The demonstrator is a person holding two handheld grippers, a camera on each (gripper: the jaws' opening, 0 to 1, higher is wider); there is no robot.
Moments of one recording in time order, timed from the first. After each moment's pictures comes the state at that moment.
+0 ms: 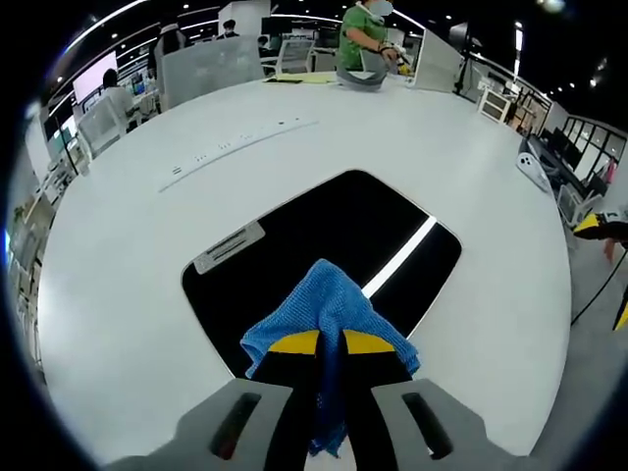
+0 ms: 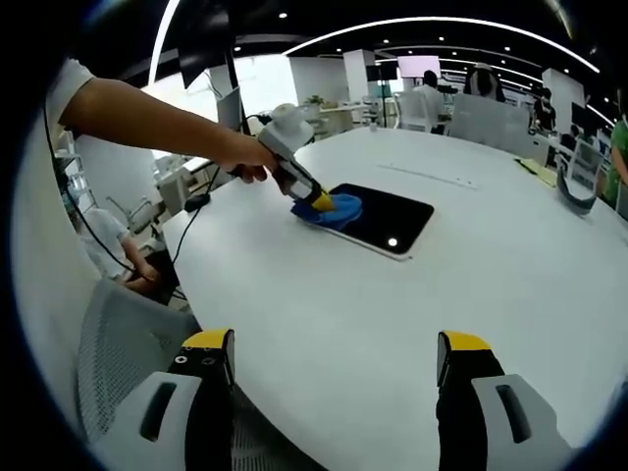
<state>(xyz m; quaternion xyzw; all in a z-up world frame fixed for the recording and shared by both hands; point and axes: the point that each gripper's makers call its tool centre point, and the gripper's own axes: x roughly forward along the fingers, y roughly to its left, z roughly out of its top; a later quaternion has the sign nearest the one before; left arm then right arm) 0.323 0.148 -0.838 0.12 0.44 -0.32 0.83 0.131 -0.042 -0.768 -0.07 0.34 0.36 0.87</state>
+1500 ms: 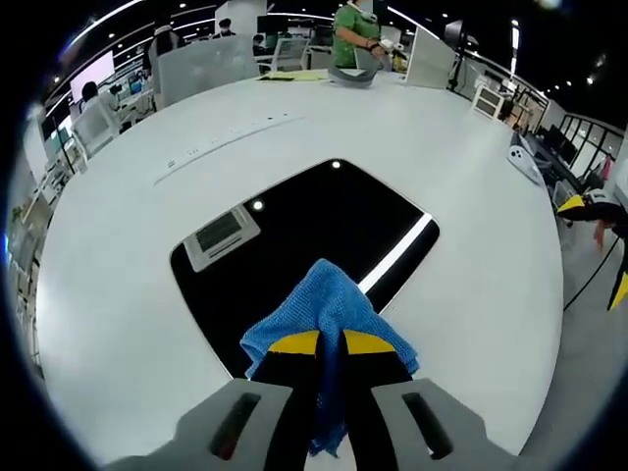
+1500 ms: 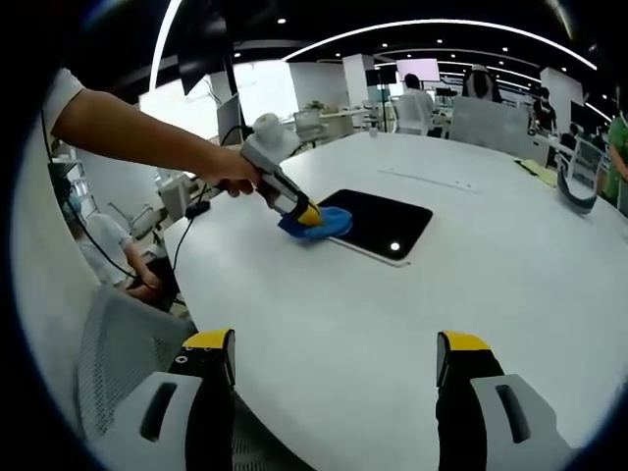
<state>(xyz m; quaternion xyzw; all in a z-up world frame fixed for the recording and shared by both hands) 0.305 0.147 -0.842 0.12 0.44 -0.33 0.82 0.139 -0.044 -0.766 -0.06 0.33 0.36 0.87</state>
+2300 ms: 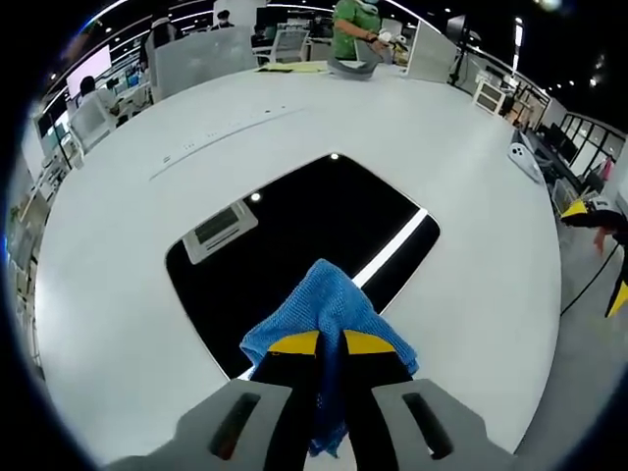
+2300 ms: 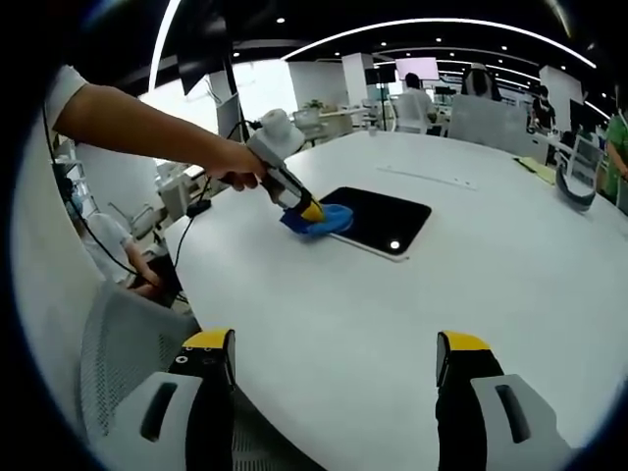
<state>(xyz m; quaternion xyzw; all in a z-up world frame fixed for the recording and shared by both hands) 0.305 0.142 -0.843 0.12 0.46 -0.33 0.82 0.131 -0.050 -0.768 -0.06 0.33 0.36 0.87</state>
